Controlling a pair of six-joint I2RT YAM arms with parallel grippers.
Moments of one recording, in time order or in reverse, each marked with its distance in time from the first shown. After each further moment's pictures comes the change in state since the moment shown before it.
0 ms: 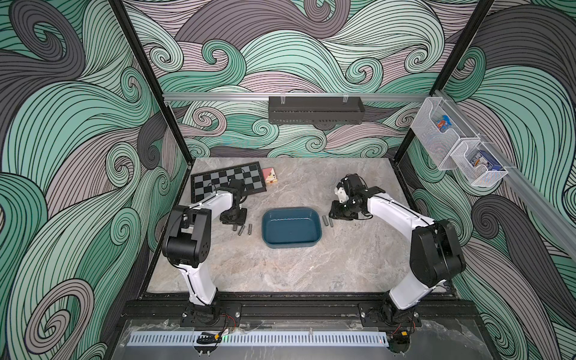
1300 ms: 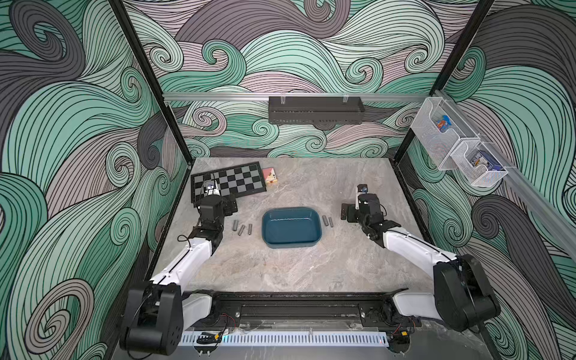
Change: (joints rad) left arm 0.078 -0.607 -0.608 1.032 -0.165 -0.027; right arm -0.036 -0.326 -0.558 0.763 0.488 -0.167
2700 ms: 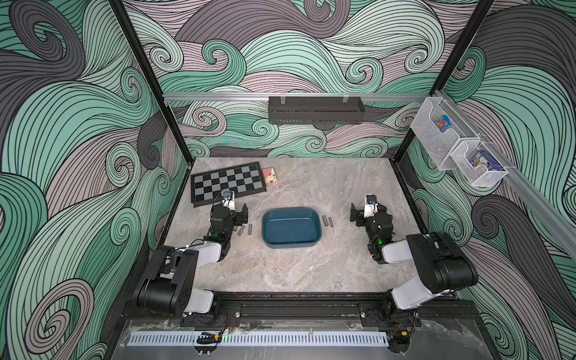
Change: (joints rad) left arm -0.041 0.243 -0.182 0.462 0.140 0.138; right arm -0.167 0.251 -0.309 0.985 -0.135 -0.266
